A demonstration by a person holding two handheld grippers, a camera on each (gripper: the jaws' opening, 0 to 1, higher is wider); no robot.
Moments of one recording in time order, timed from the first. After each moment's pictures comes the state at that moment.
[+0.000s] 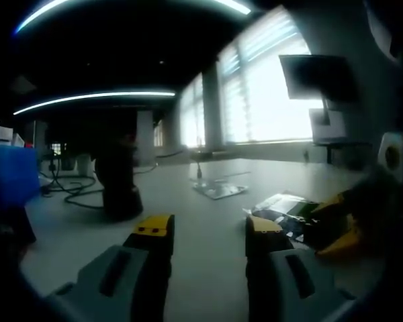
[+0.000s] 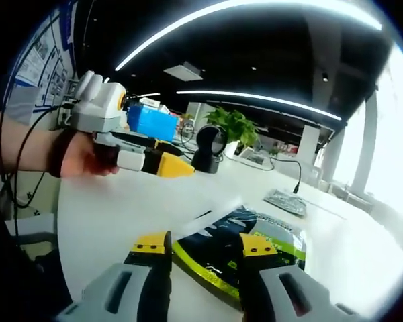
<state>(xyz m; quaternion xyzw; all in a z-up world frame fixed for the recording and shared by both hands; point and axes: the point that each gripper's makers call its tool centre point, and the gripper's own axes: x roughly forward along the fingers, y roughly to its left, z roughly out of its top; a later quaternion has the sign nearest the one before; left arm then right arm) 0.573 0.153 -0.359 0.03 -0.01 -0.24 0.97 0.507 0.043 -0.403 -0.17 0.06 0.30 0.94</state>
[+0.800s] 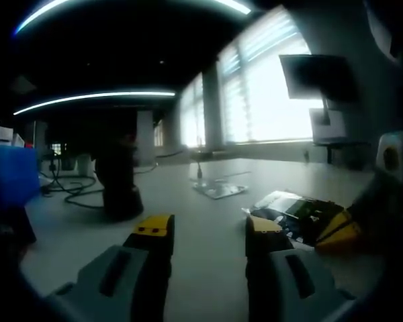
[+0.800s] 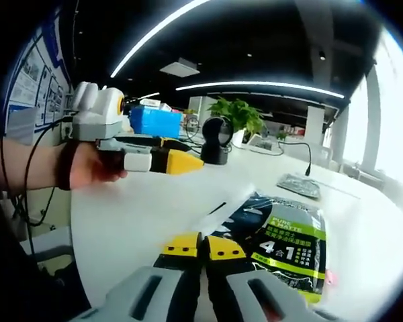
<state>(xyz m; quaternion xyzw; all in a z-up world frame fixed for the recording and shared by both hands) 0.573 0.153 -0.359 0.03 -0.01 -0.24 0.97 0.499 0.051 -0.413 -0.12 0.11 0.32 0.93</state>
